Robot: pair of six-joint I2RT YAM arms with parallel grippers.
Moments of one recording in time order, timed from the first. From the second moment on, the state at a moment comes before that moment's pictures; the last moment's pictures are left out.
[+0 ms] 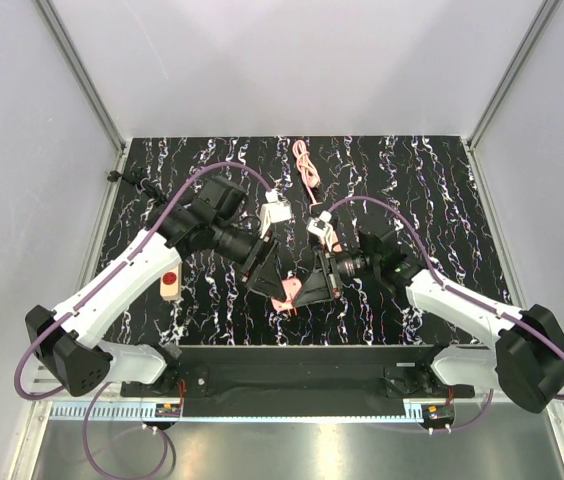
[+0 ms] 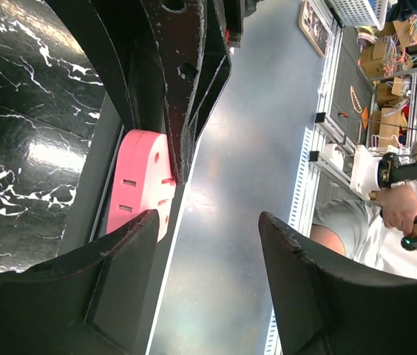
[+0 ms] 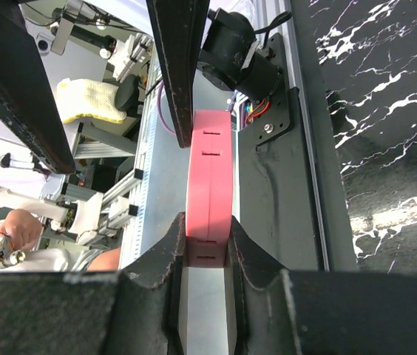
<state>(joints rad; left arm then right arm) -0.67 1.30 1.33 -0.98 0.95 -0.08 0.66 1.22 0.69 0.26 -1.12 0.62</state>
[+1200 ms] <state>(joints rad) -0.70 1.32 1.24 -0.91 0.96 -0.10 0.72 1.22 0.80 0.09 -1.11 0.51</state>
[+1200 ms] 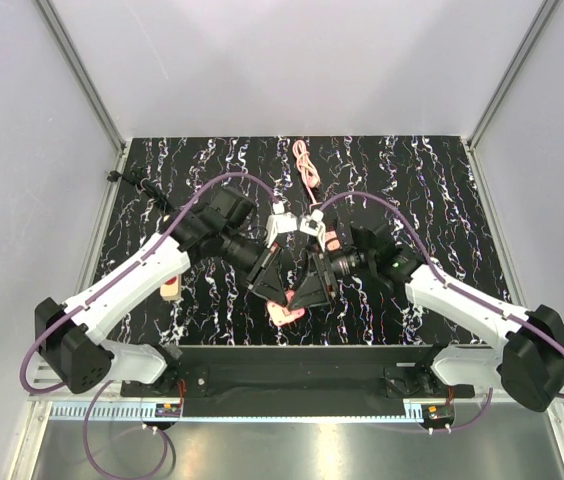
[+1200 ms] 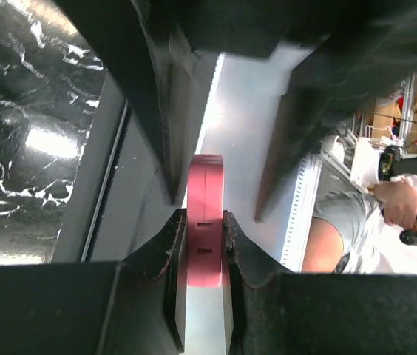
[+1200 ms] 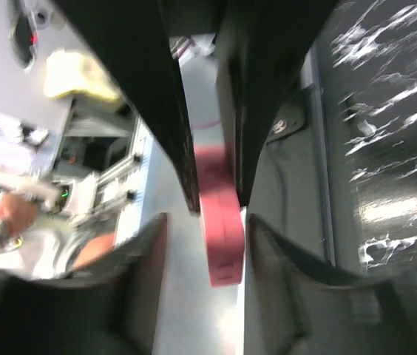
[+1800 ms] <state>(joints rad) -0.61 1.17 1.15 -0.62 0.83 -0.38 0.56 1.09 0.68 0.39 -0.90 0.79</state>
